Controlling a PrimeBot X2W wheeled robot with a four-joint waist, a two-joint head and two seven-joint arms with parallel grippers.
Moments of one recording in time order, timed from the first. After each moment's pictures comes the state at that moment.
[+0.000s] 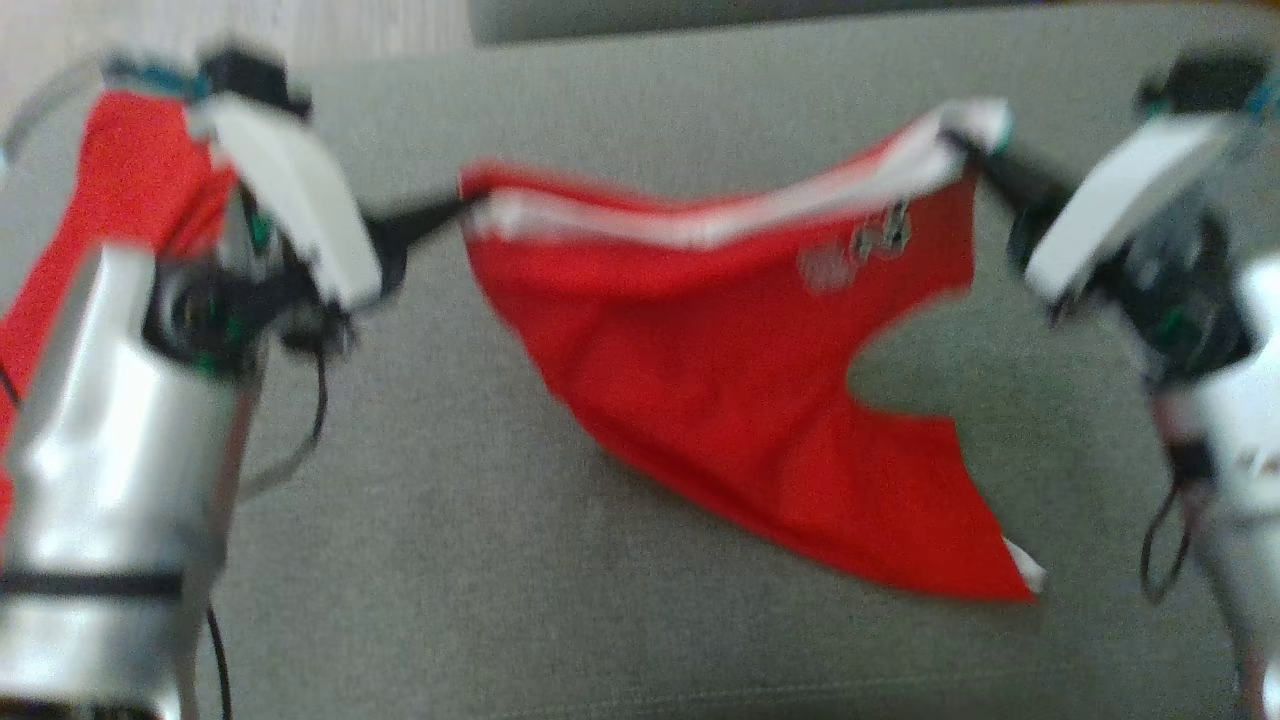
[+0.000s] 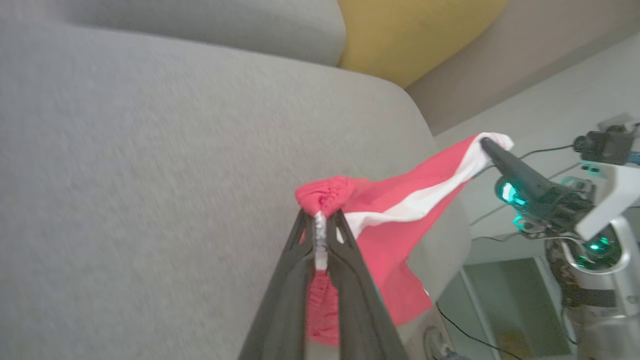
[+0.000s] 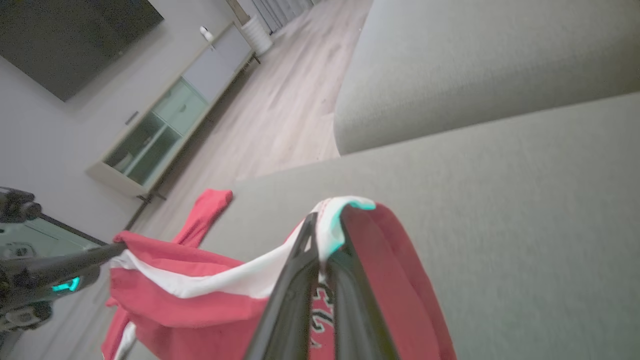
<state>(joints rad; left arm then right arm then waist) -0.72 0.24 -0.29 0.38 -1.03 -0.09 0.83 -0.65 -0.30 0.26 0.35 0.93 0.13 0.57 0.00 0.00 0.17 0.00</state>
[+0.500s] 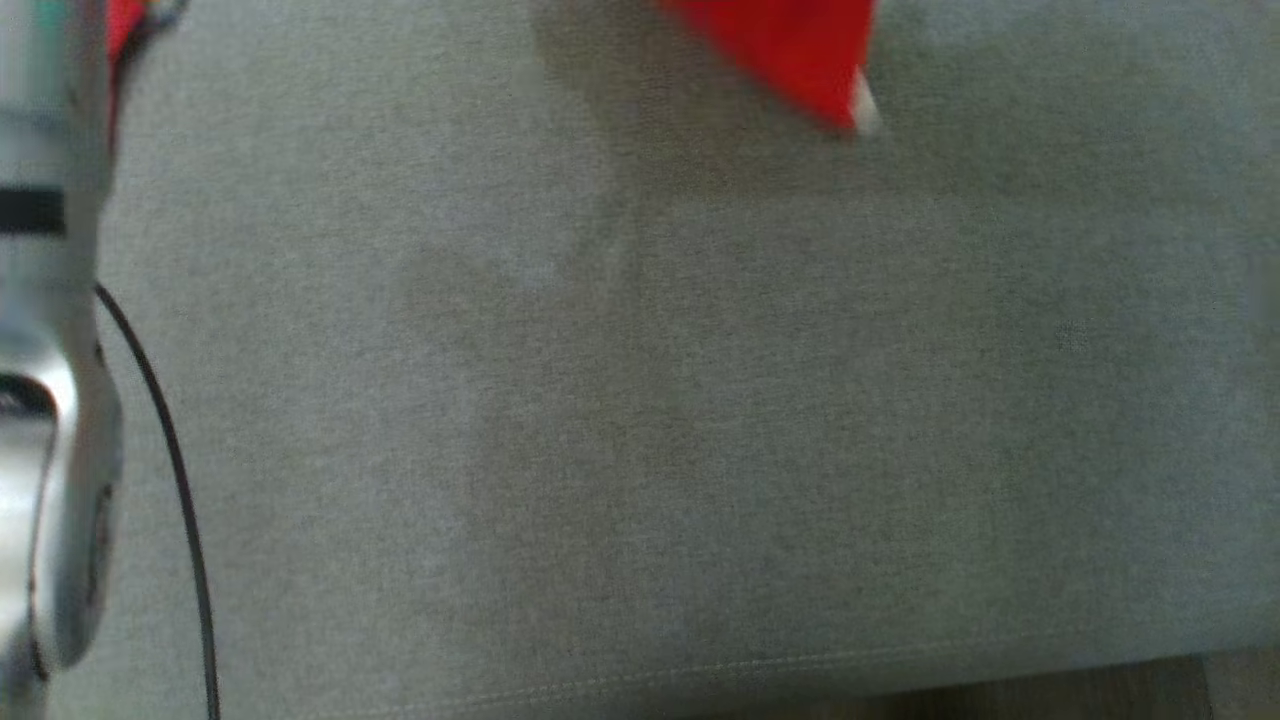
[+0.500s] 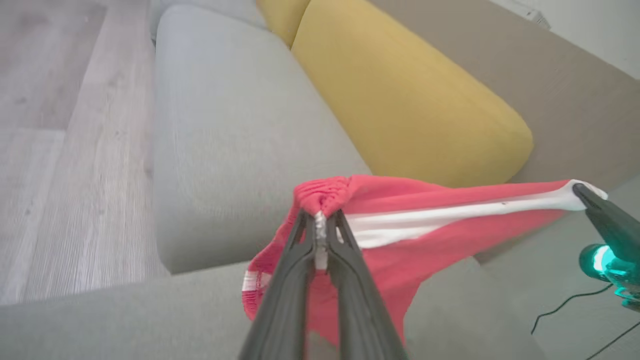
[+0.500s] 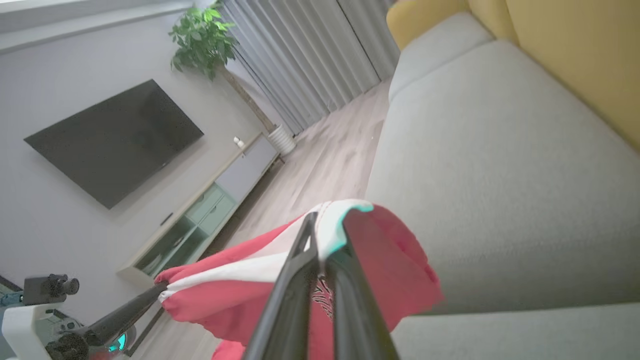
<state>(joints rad) -1.39 0.18 -0.28 0.74 -0.82 -0.09 0.53 -1.34 -0.27 0.19 0.66 1.01 0.13 0.53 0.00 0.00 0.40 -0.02</state>
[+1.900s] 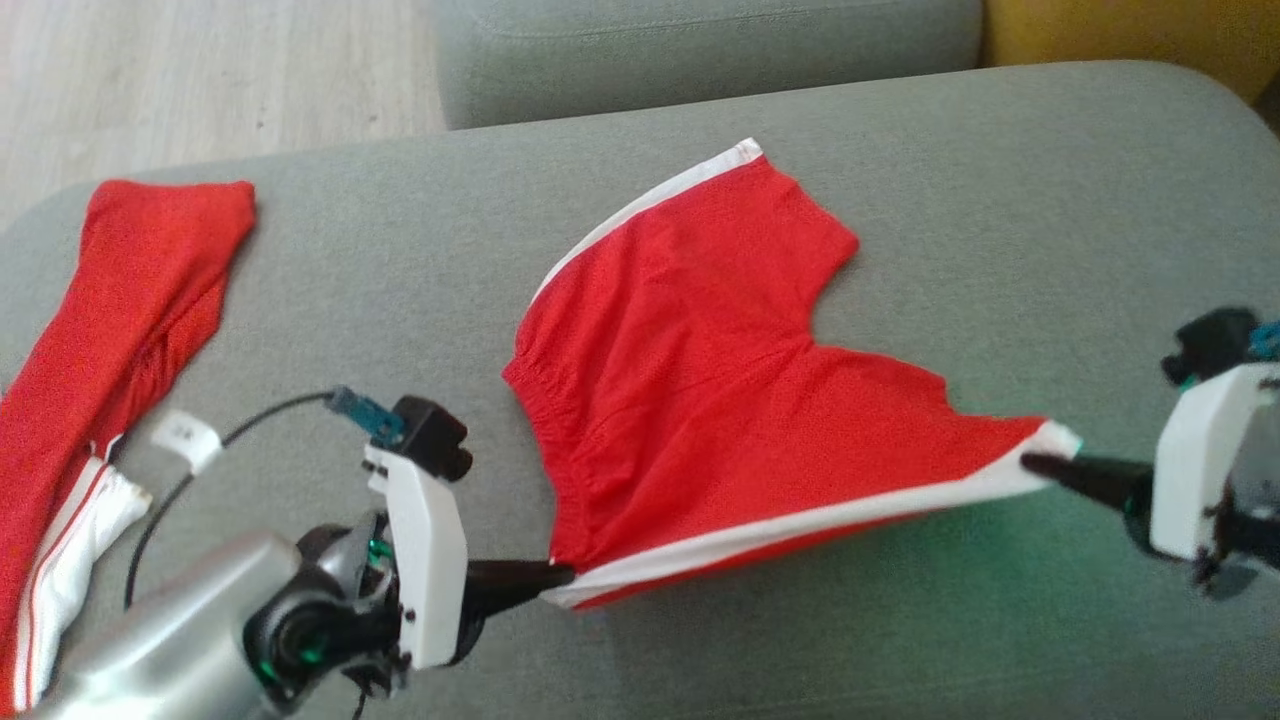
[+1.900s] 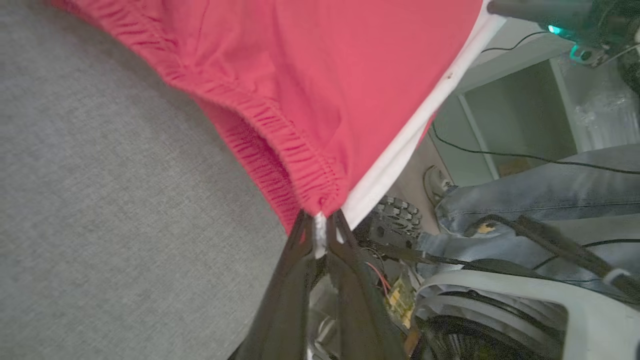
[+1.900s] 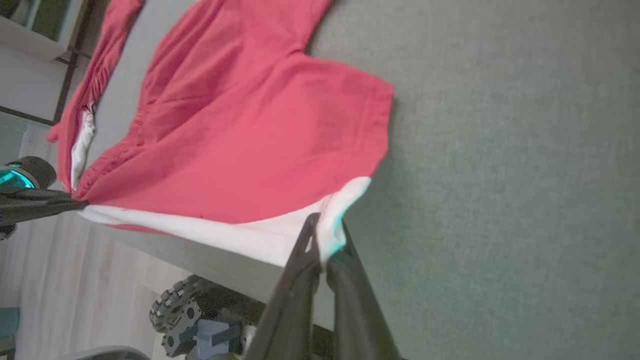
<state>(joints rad) -0.48 0.60 -1.00 0.09 -1.30 -0.09 0.58 -0.27 -0.72 0.45 0.16 1.19 0.13 0.82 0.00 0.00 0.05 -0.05</state>
